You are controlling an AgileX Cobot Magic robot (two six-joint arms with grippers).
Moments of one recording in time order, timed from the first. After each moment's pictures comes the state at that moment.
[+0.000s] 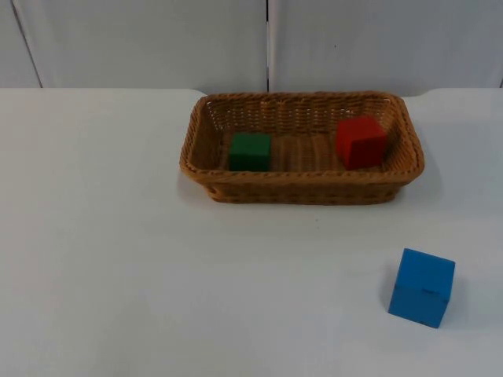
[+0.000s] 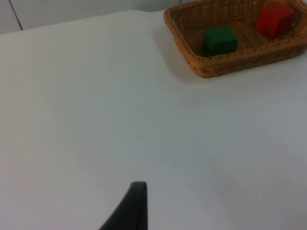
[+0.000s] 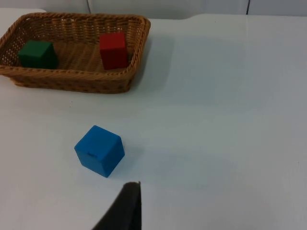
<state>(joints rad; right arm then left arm) 0.08 0.00 -0.52 0.06 1.08 -0.04 -0.32 0.00 -0.50 -0.02 1.09 0.00</state>
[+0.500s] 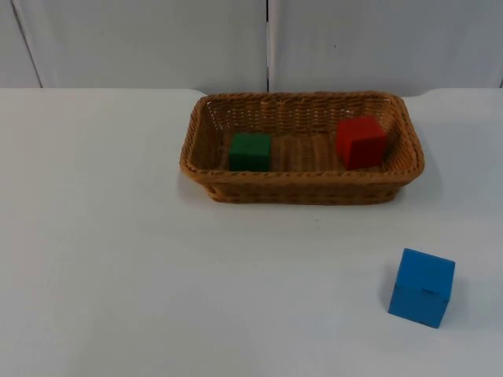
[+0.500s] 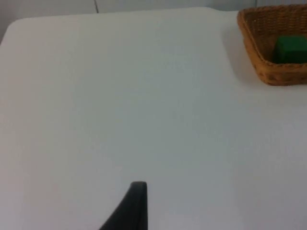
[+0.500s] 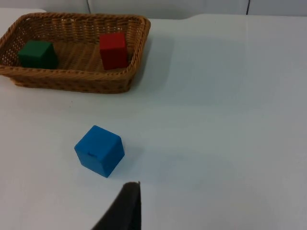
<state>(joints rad) 0.08 0.00 -0.52 0.06 1.08 -0.04 -0.07 0.00 -0.50 -0.02 1.09 0.00</state>
